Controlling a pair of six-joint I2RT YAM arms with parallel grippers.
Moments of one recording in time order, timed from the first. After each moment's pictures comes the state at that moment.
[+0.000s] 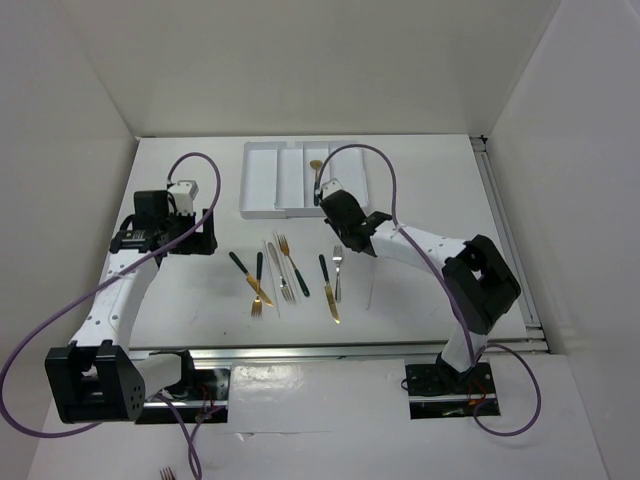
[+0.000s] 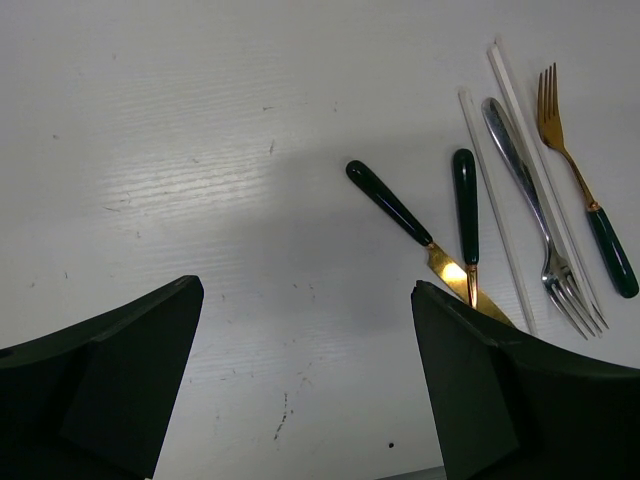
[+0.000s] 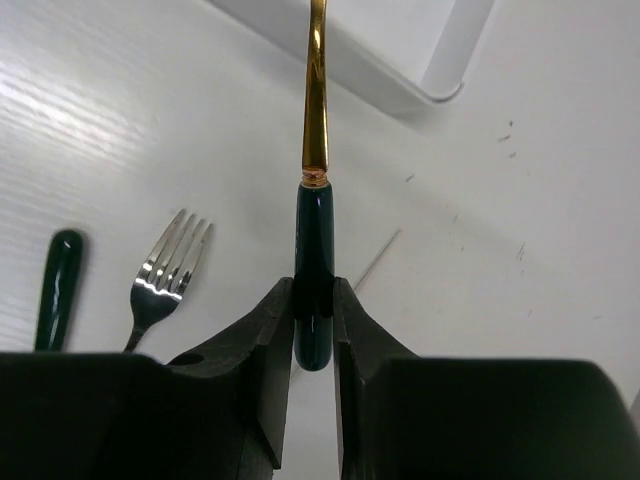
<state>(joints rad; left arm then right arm) 0.07 1.15 0.92 -0.60 0.18 0.05 0.71 1.71 1.15 -0.33 0.48 -0.05</state>
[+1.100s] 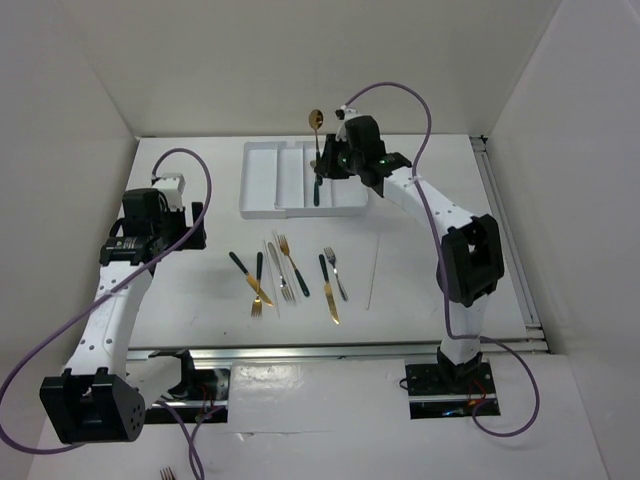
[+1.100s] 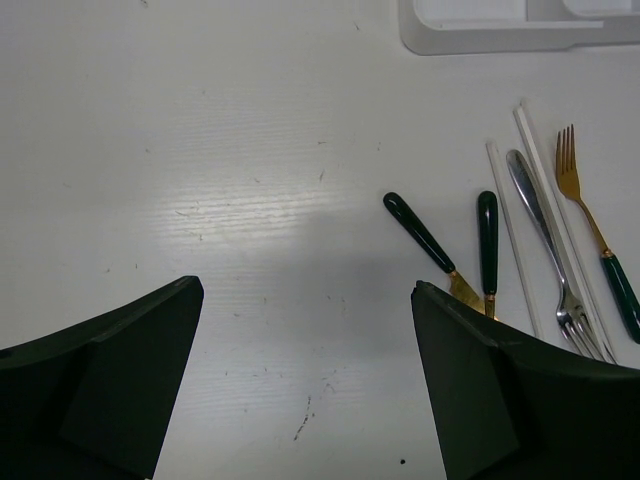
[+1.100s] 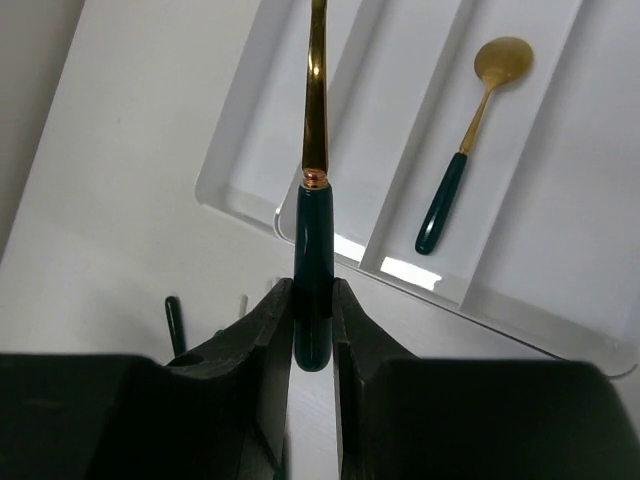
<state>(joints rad) 0.07 1.05 0.95 -0.61 0.07 0.02 0.49 1.88 1.66 -0.27 -0.14 0.38</state>
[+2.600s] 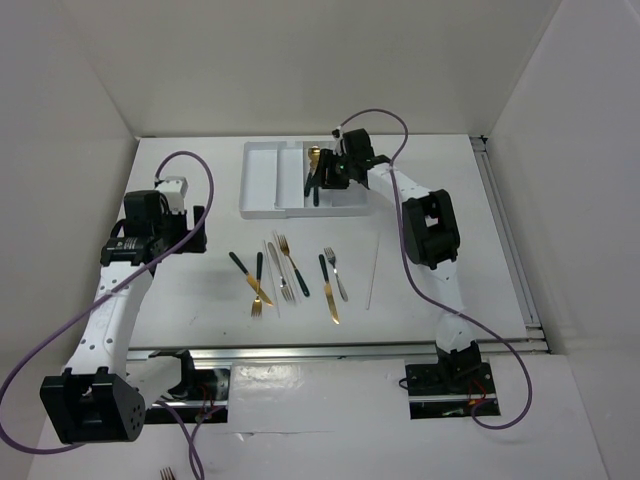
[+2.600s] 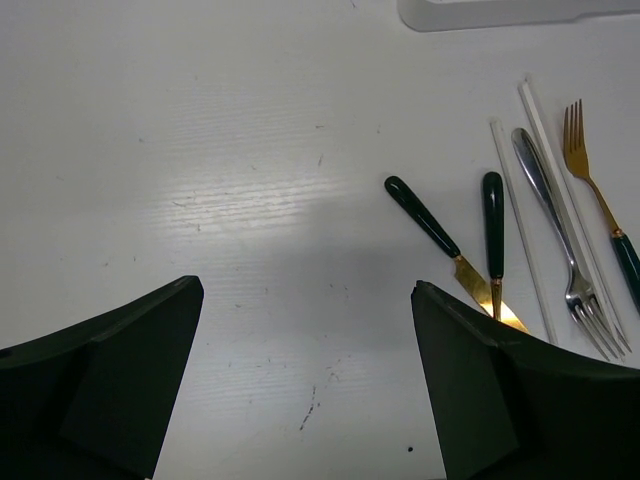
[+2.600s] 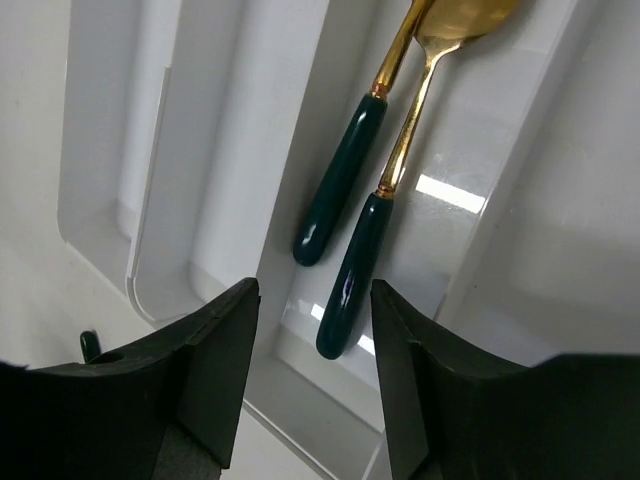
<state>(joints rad) 0.07 1.05 0.94 -0.63 0.07 0.04 0.36 2.41 2.00 -0.27 -0.41 0.42</state>
